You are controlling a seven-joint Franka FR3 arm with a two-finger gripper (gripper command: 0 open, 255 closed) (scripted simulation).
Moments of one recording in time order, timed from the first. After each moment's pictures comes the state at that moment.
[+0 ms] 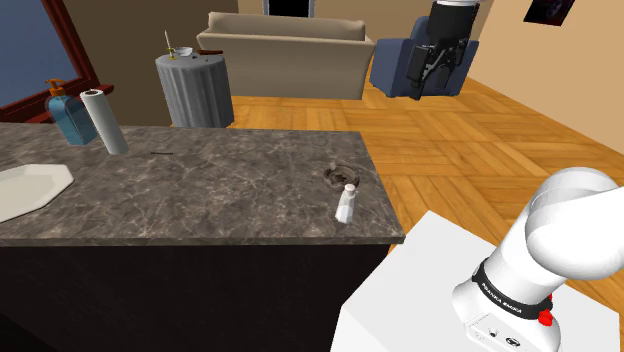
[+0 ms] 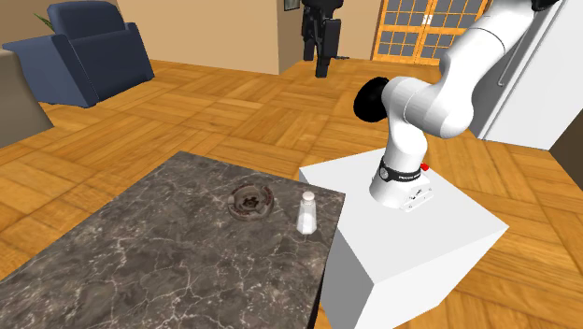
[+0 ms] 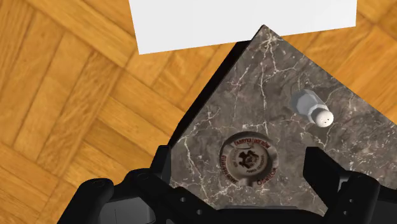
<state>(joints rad) 0.00 -0.78 -0.01 -2.31 -0.12 1.56 0.13</state>
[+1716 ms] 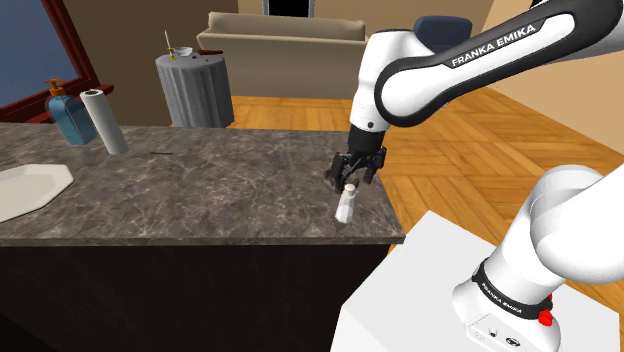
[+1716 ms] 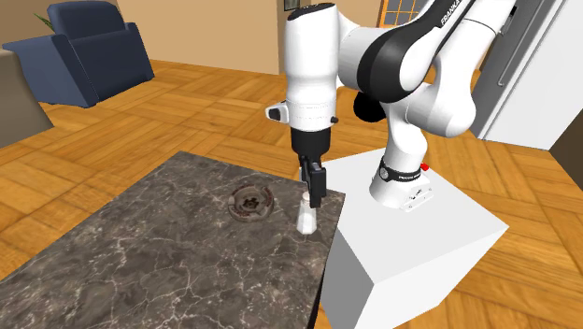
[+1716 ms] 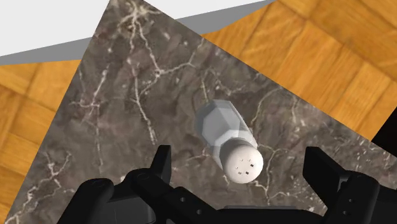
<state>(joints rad) 0.13 -0.46 0.09 -2.67 0.17 2.22 0.32</state>
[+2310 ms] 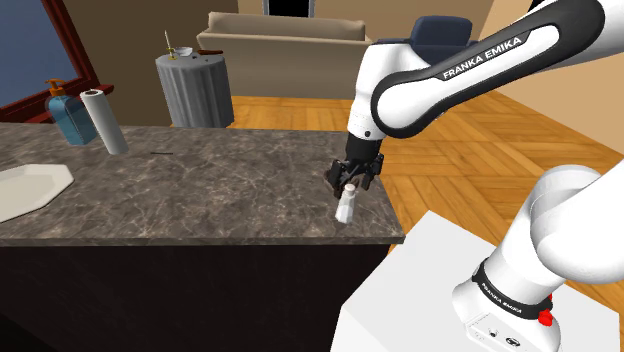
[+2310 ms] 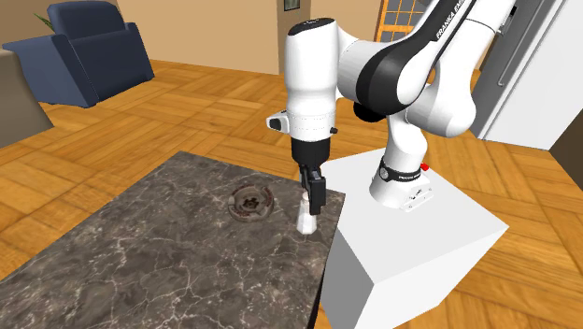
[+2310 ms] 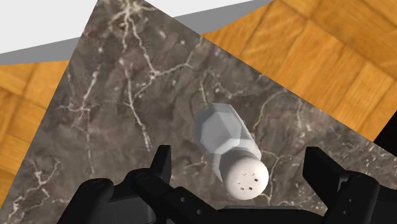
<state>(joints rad) 0.13 -0.42 0.10 -2.69 0.18 2.28 0.32</state>
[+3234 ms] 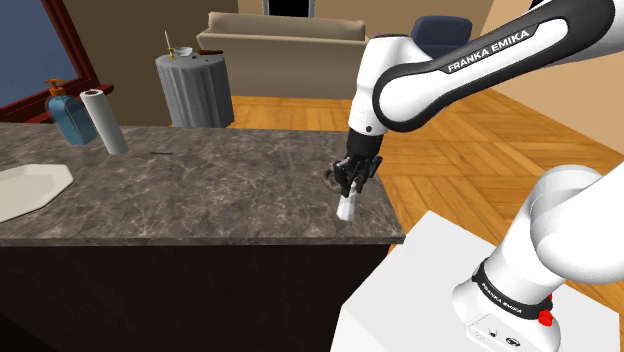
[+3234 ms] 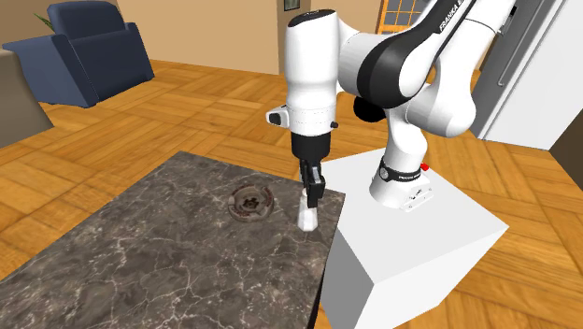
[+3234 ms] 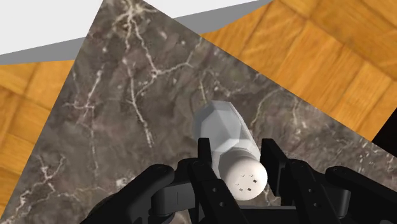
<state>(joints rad) 0.13 -0.44 0.09 -2.68 0.18 2.25 0.32</state>
